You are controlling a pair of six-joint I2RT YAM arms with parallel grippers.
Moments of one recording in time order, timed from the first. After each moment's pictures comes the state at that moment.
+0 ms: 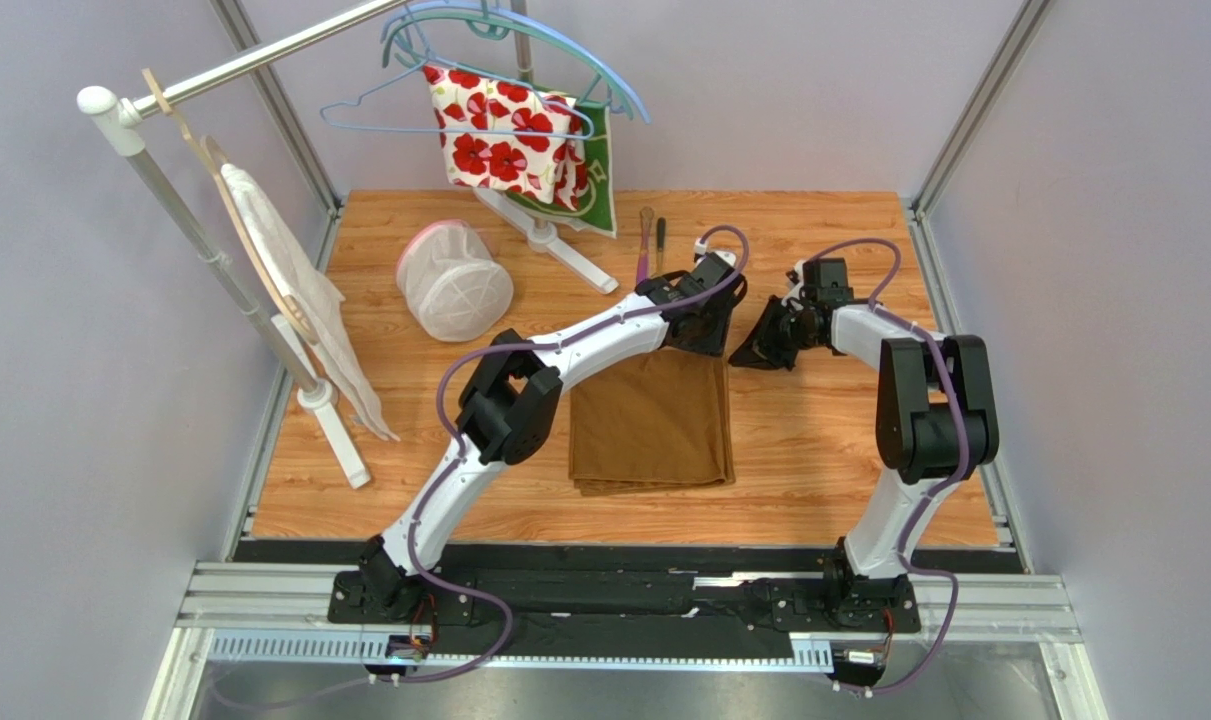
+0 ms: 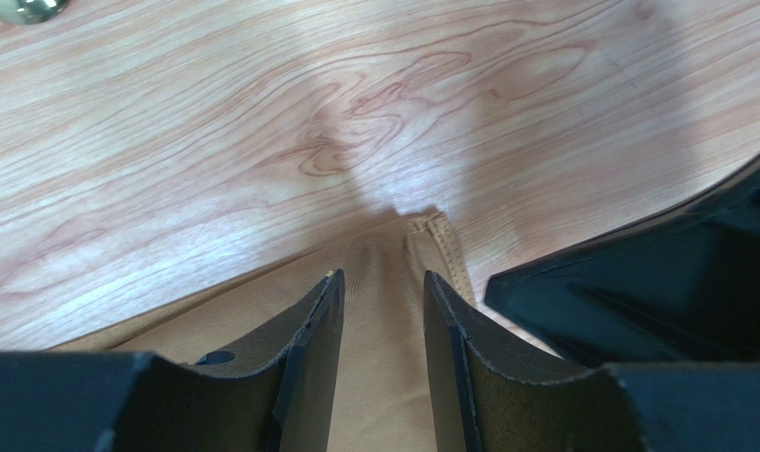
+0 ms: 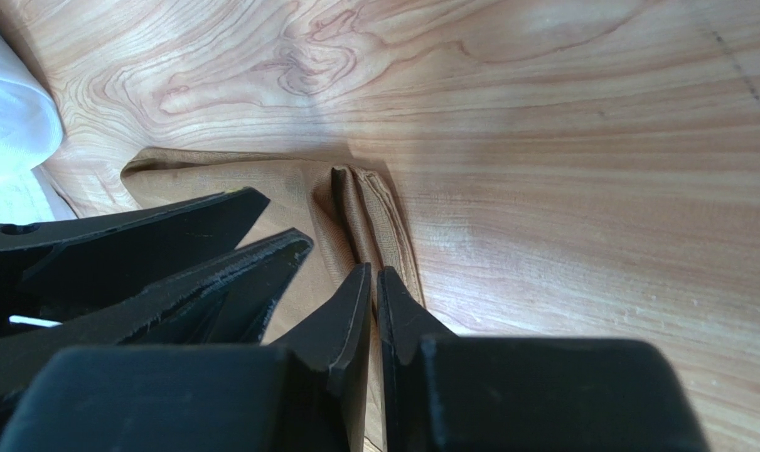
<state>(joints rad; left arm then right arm) -0.87 2.43 2.15 -0.61 -0.16 -0.51 0.05 1.83 1.10 -0.33 -0.51 0.56</state>
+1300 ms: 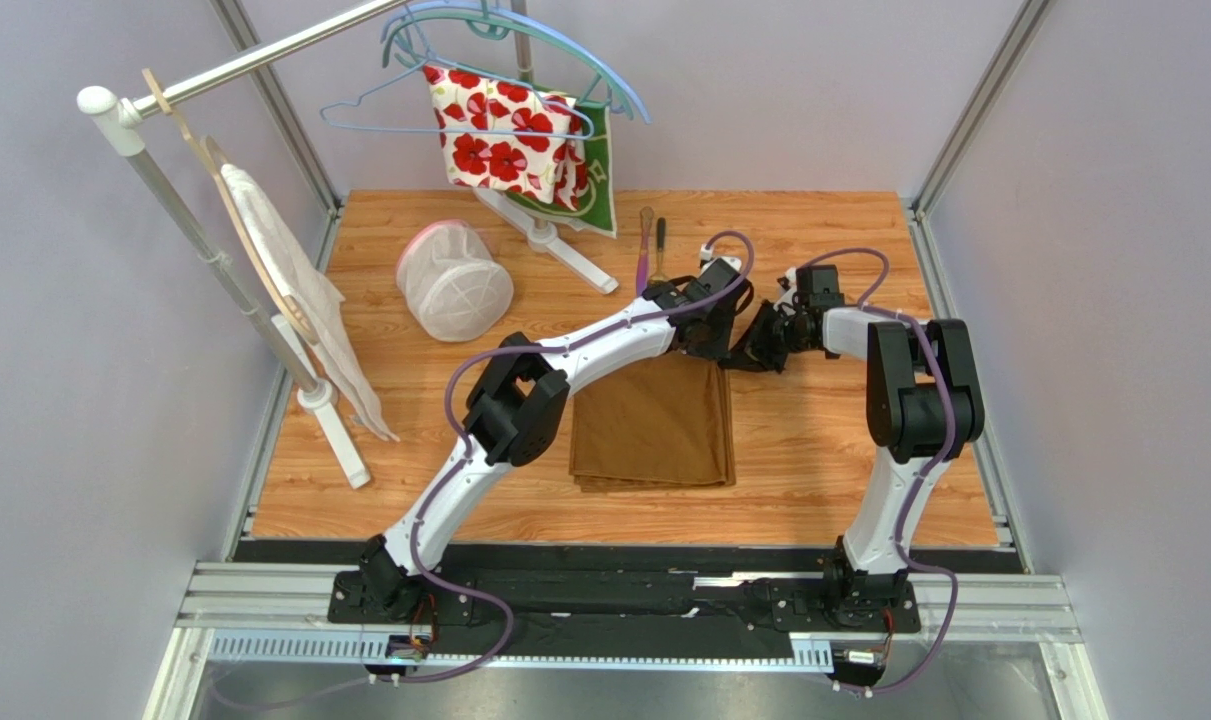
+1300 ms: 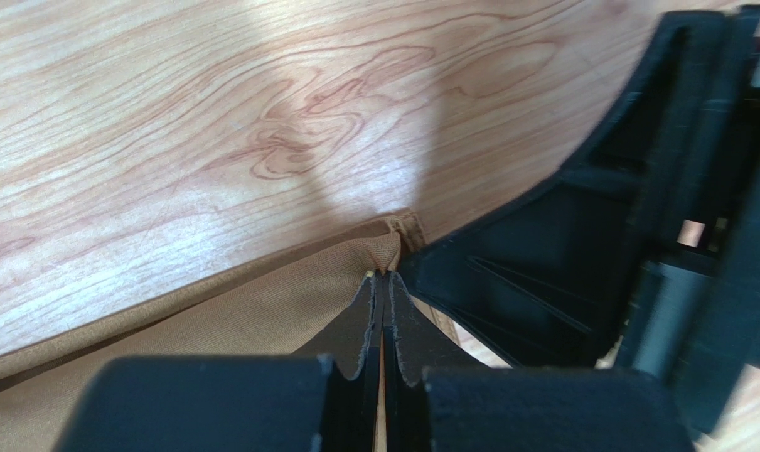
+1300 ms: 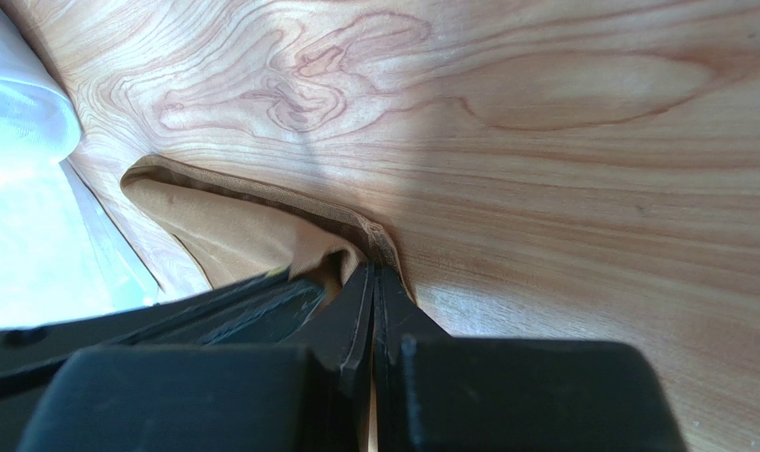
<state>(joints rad) -0.89 2.48 2.19 -0.61 -0.14 -0.55 0.05 1.94 1.11 -0.22 -0.59 0.60</state>
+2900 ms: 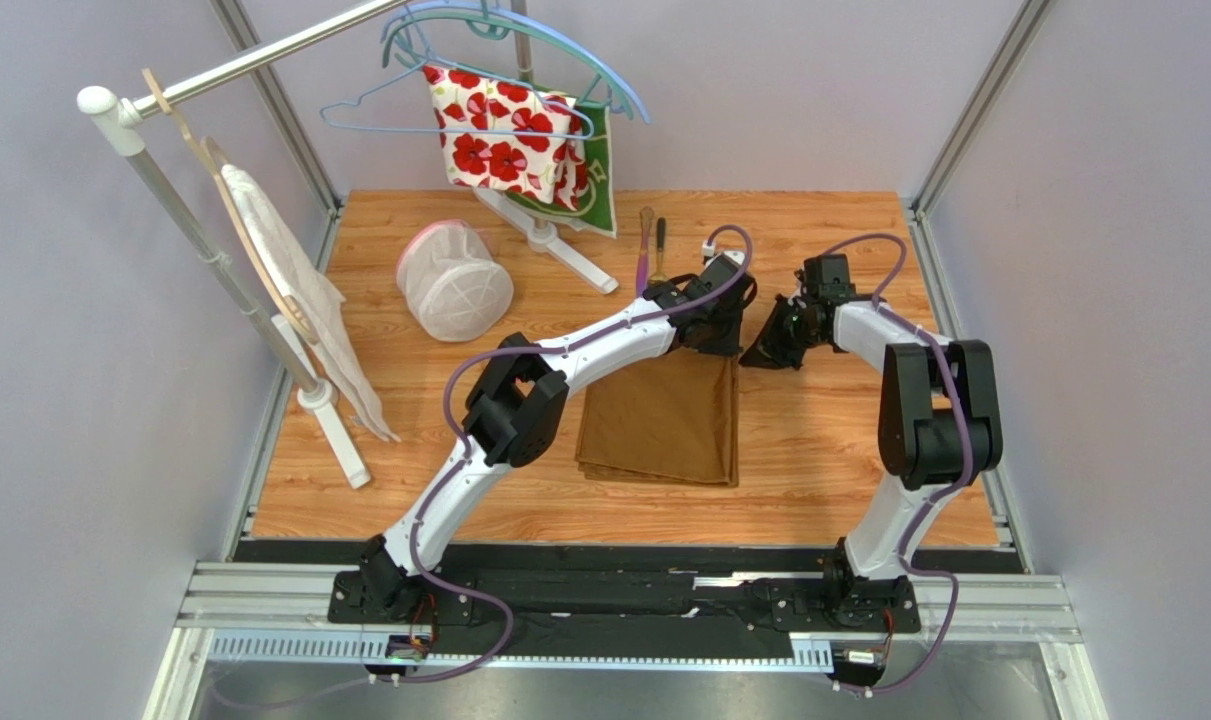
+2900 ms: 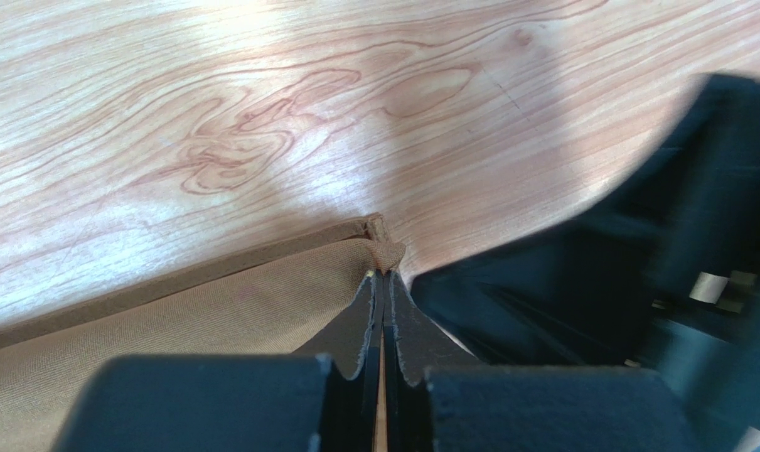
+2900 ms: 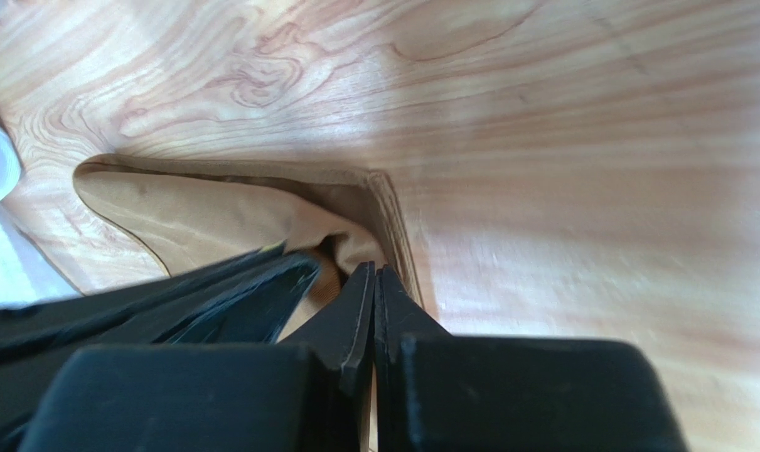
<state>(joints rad) -0.90 2.46 2.19 -0.54 -0.08 -0.62 0.05 1.82 1.11 -0.38 -0.41 0.57</state>
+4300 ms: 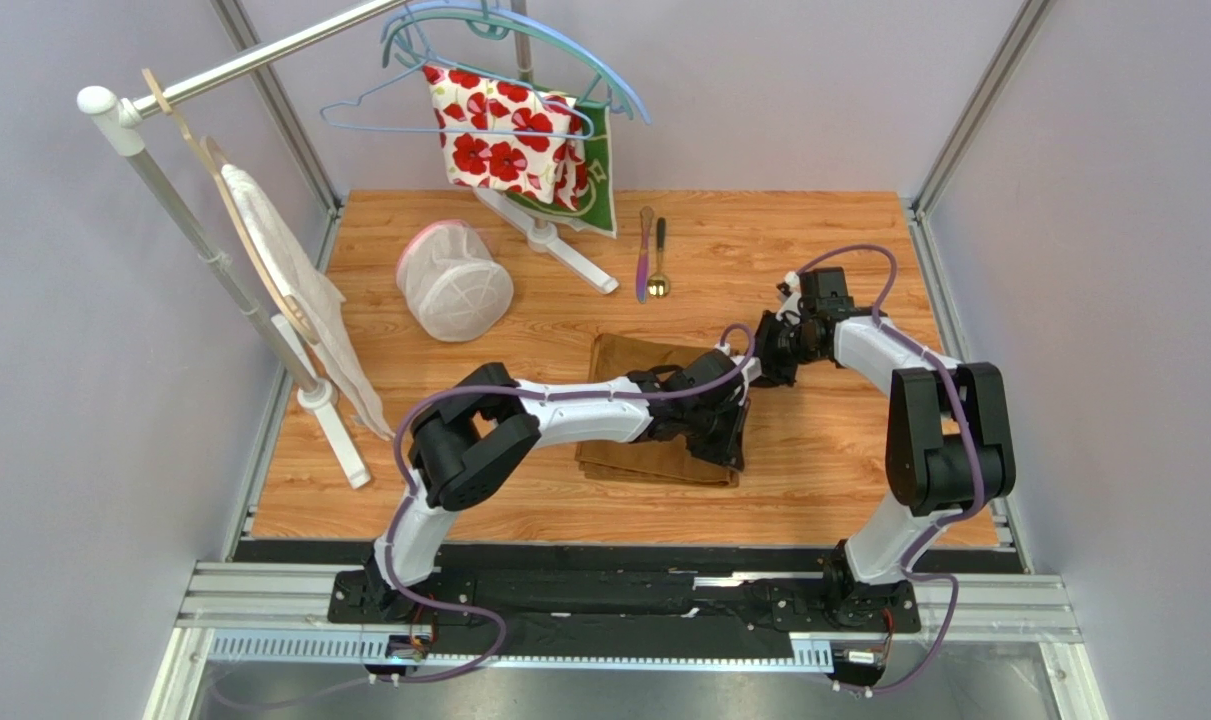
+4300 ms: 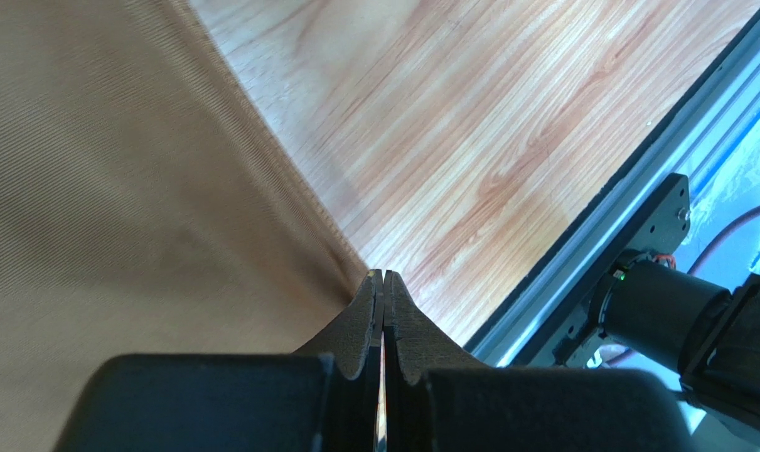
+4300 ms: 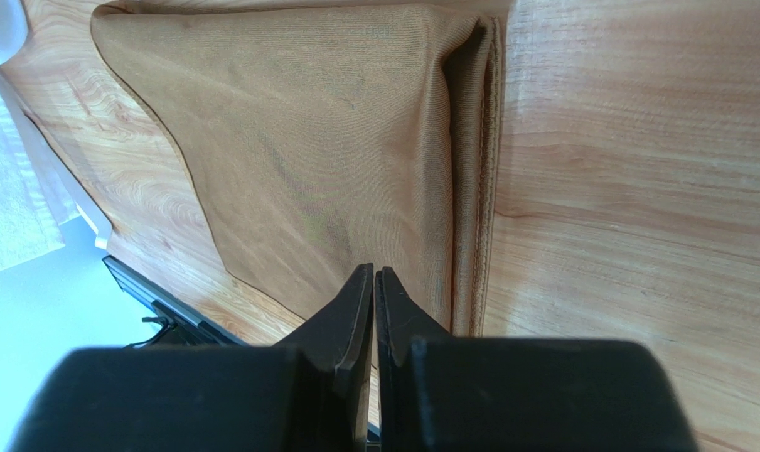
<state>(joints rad) -1.07 2.08 1.43 -0.19 0.23 -0.69 0.08 1.69 1.03 -0.45 -0.54 0.49</state>
